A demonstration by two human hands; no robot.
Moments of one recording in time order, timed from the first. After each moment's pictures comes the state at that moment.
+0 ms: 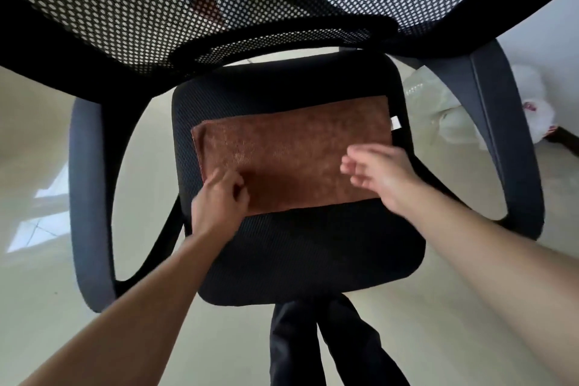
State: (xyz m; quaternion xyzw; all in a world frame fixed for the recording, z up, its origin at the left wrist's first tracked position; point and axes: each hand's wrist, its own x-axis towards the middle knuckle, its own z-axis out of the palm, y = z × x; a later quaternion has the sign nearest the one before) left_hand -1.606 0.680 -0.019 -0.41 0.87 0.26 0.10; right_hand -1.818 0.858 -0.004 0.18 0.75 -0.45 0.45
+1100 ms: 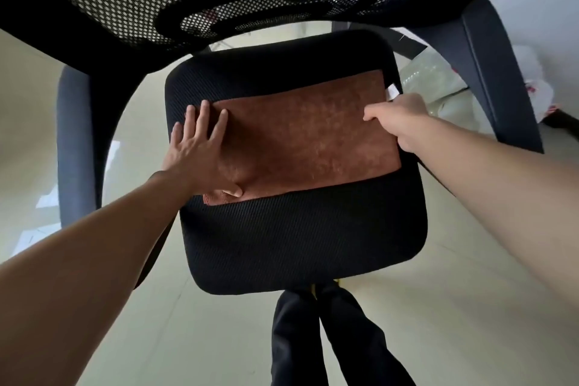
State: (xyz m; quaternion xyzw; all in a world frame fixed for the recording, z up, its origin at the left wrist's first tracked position) left_hand -1.624 0.625 -0.023 -0.23 0.92 0.08 0.30; right_hand -1.866 0.849 -0.008 0.13 0.86 -0.30 0.38
